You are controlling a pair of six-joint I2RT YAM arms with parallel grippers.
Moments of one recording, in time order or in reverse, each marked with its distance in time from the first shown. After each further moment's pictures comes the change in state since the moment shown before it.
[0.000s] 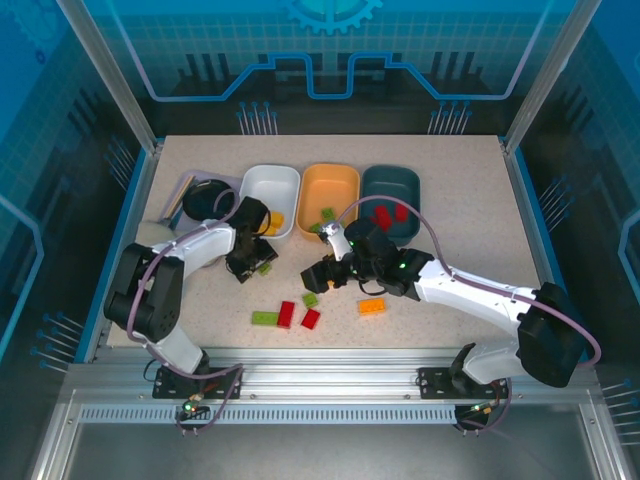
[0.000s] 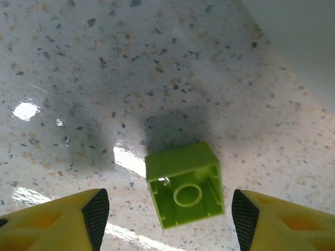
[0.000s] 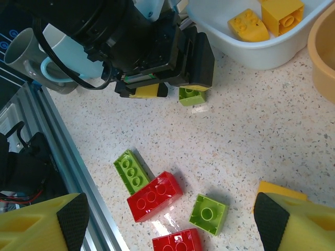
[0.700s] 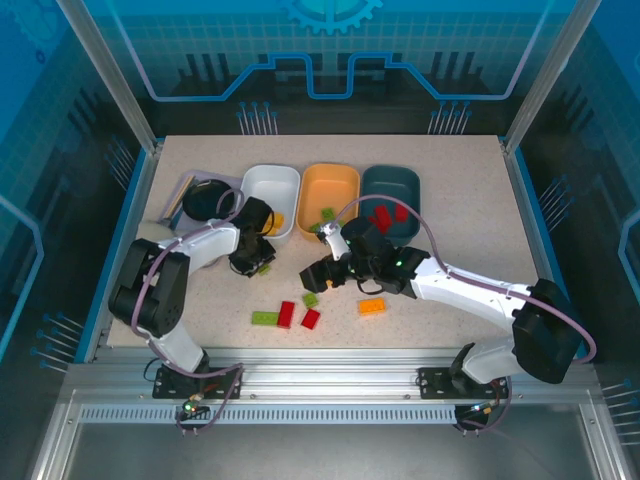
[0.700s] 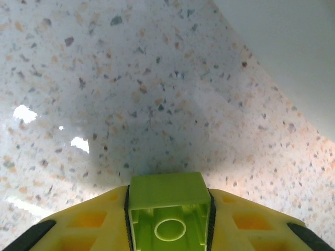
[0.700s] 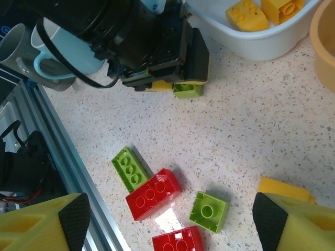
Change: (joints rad) left arm -0.022 0.013 0.003 0.042 -0.031 -0.021; right arm -0.002 0.026 0.024 -0.026 0.002 0.018
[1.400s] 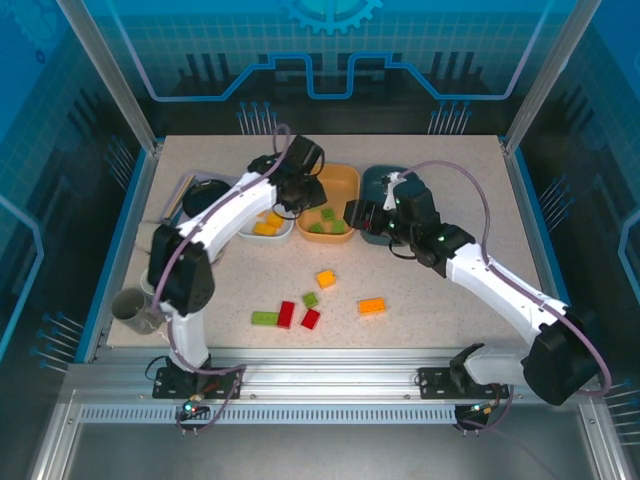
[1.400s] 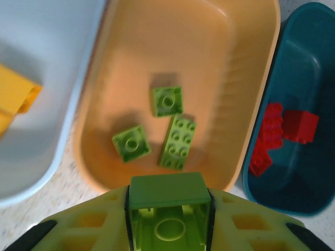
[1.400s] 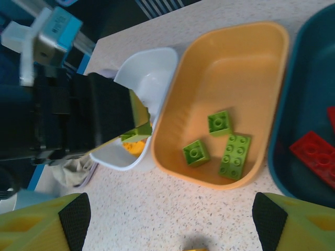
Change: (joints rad) left arm -0.187 0.283 0.795 -0.207 -0.019 0.231; right arm -0.325 -0.113 0.060 -0.022 0.161 0.257
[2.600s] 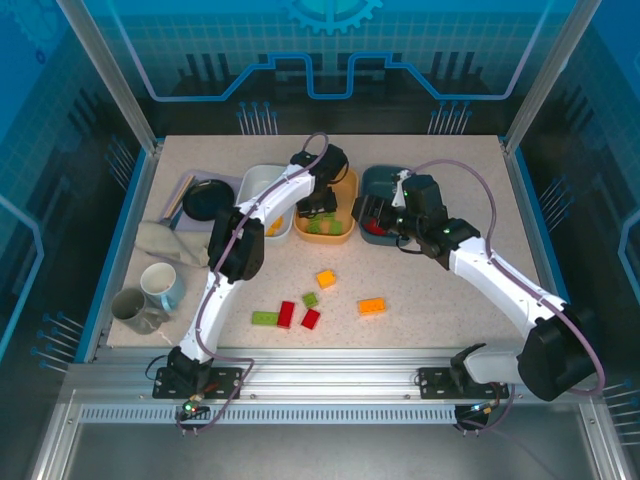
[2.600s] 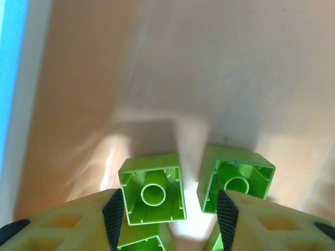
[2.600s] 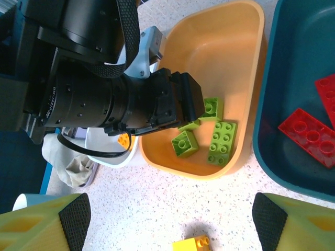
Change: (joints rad) left arm -0.005 0.486 0.452 -0.255 -0.148 0.053; right arm -0.075 0.013 0.012 -0.070 -0.098 0.054
